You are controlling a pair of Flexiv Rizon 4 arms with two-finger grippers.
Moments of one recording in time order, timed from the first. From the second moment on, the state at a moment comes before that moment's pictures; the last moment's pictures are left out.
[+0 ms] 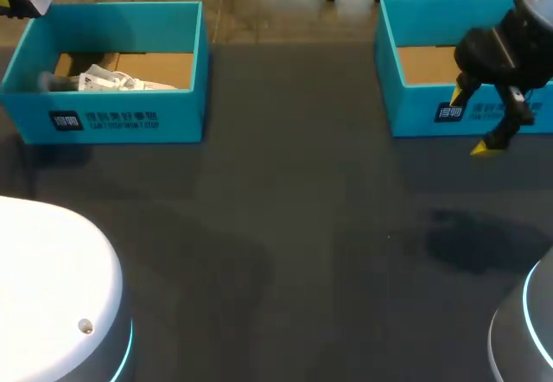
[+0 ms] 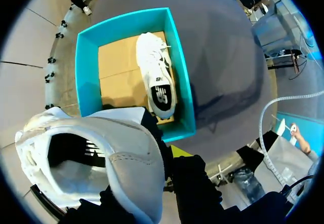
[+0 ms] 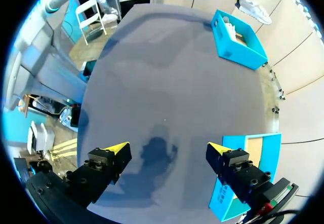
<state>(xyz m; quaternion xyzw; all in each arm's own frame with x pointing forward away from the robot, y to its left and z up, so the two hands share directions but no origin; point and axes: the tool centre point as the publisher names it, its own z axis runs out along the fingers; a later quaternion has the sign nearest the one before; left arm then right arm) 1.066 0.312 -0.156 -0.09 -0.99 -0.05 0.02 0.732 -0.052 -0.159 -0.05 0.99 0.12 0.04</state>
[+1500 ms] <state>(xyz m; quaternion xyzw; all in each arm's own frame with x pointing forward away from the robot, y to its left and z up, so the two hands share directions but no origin) 1.124 0.357 -0.157 -0.46 -0.88 -0.11 -0.03 0.732 -0.052 -0.159 -0.05 0.99 0.12 0.04</state>
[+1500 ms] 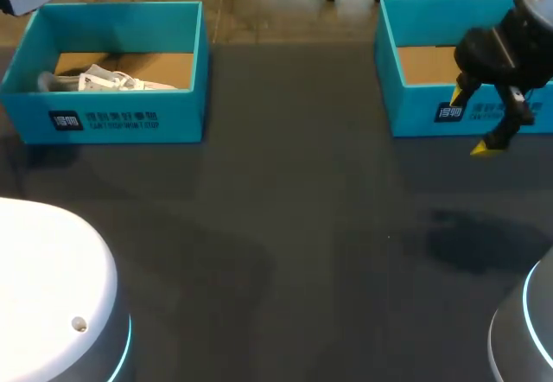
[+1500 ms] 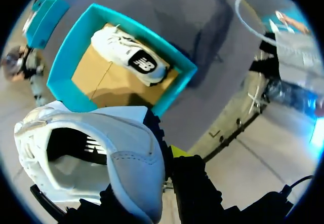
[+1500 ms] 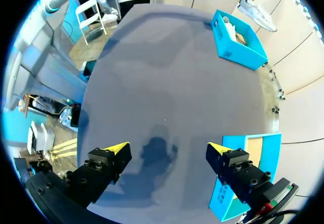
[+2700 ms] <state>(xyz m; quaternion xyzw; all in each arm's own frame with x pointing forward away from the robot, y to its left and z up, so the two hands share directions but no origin) 1.155 0.351 -0.148 -0.74 -0.66 -0.13 0.01 0.732 -0.052 -0.159 -0.05 0.99 0.12 0.04</state>
